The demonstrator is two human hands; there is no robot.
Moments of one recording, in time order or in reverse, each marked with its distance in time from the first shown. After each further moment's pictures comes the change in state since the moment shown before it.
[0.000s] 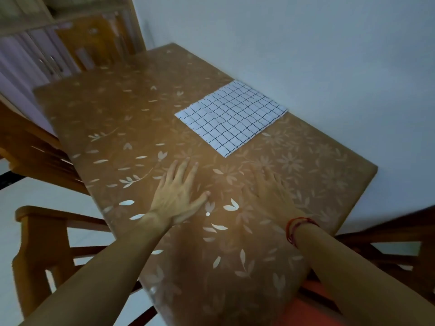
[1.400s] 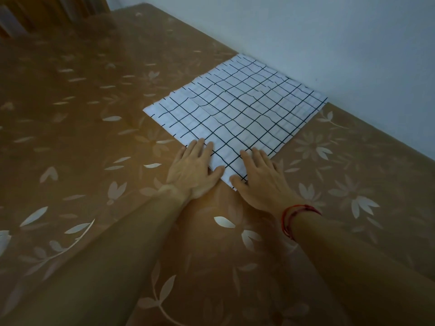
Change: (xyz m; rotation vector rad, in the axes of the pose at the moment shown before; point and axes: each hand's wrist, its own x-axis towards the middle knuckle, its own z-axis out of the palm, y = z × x) left_hand 0.300 -0.070 0.182 -0.076 -0.050 0.066; right_hand 0.277 0.048 0.166 -0.104 -0.055 -0.063
